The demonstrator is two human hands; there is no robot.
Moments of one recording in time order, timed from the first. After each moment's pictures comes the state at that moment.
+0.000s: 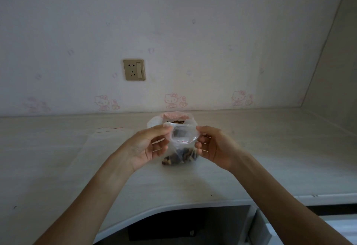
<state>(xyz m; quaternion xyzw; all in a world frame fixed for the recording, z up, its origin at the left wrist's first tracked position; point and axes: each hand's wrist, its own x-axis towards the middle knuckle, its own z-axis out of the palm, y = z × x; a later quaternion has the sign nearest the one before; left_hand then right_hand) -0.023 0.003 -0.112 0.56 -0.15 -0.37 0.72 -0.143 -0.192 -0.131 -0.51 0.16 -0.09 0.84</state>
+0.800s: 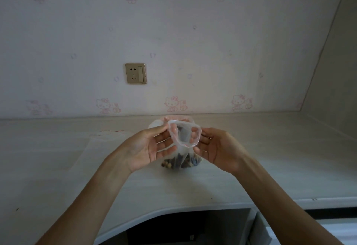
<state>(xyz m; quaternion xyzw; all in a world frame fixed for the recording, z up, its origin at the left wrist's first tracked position) -0.020 0.008 -0.104 0.47 -0.18 -0.46 0.73 -0.152 -0.188 -0.119 -0.46 0.08 -0.06 0.88</state>
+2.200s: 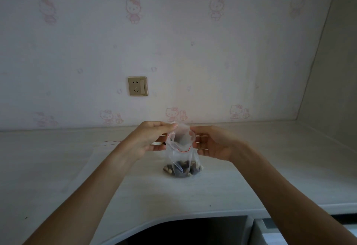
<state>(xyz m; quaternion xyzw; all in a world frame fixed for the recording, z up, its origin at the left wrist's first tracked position) -0.025 -0.008 -0.053 0.73 -0.23 -0.24 0.59 -0.138 -0.196 -0.073 -0.64 0.17 -0.02 0.75</state>
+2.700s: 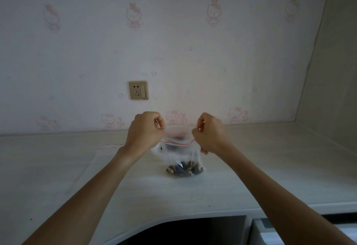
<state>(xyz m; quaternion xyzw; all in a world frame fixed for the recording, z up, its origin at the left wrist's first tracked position) -0.022 -0.004 -0.046 0.84 -0.34 0.13 0.40 -0.134 -0.180 -0.065 -0.85 0.19 -0.29 0.40</state>
